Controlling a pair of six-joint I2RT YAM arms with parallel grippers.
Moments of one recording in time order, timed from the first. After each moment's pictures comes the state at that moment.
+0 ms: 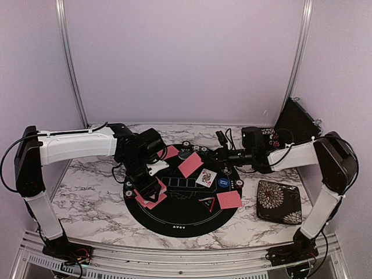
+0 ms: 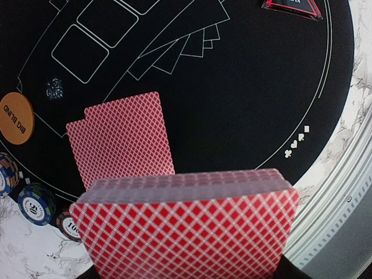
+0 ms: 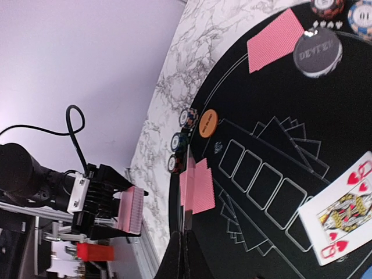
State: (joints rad) left arm -0.87 1.78 1.41 -1.05 0.15 0.01; right arm 0.49 1.73 0.88 0.43 -0.82 0.84
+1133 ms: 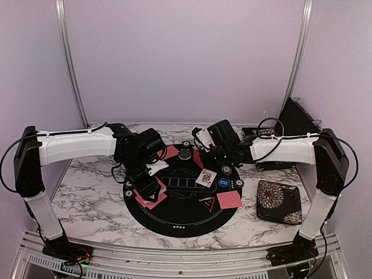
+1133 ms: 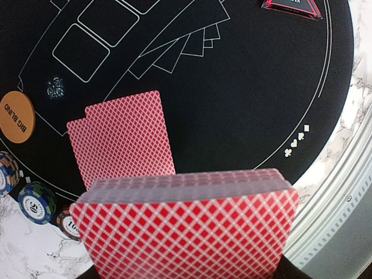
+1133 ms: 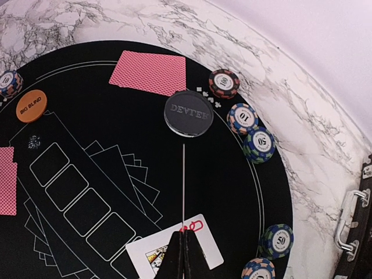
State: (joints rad) left arm -0.87 1.77 1.41 -1.05 0.15 0.01; right arm 0.76 1.78 1.23 -0.18 0.16 -0.05
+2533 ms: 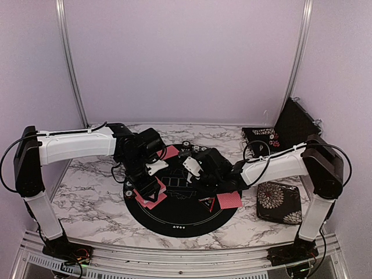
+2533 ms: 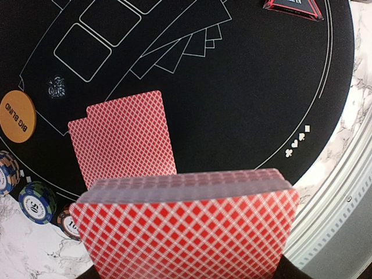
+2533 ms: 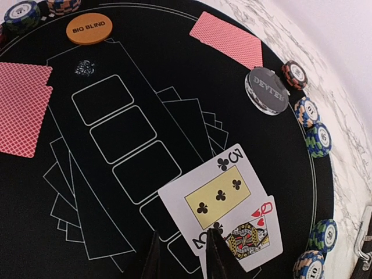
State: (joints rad) left arm -0.87 1.77 1.41 -1.05 0.15 0.01; right arm 0.93 1.82 1.03 0.02 0.26 -0.18
